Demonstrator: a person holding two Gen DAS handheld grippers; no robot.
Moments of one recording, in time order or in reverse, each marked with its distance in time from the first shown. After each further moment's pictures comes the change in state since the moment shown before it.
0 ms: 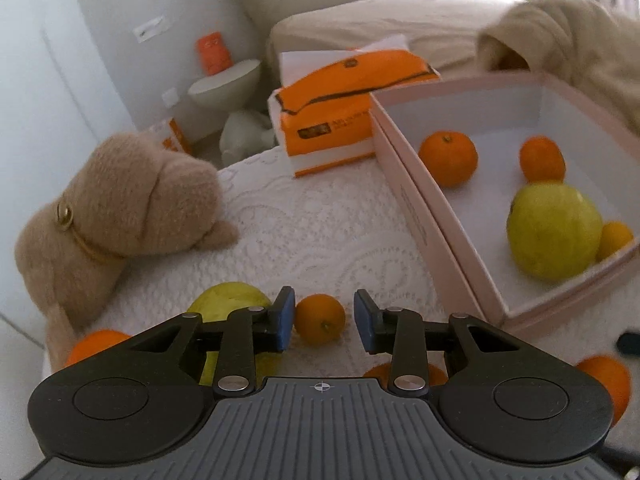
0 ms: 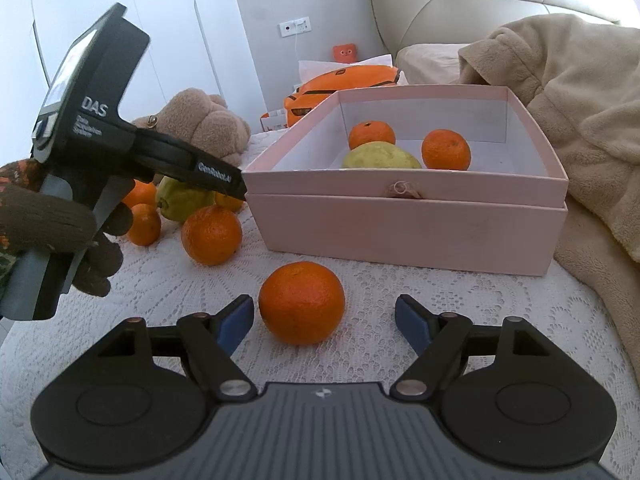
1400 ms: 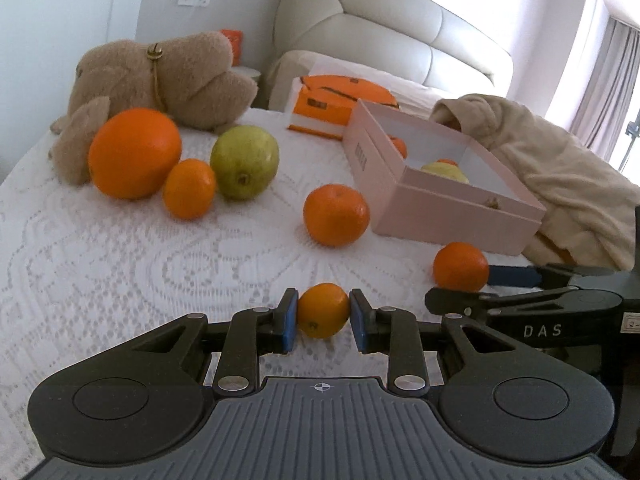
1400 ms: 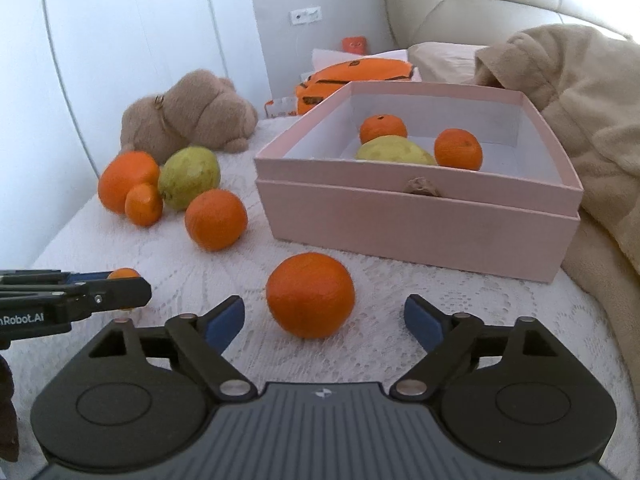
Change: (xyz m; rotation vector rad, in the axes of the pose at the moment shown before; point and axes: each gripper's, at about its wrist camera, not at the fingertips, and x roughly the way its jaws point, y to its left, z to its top) left arm -0.090 0.024 -0.147 -0.432 -0.183 -0.297; right arm 0.006 0.016 0.000 -0.101 0.050 -0.036
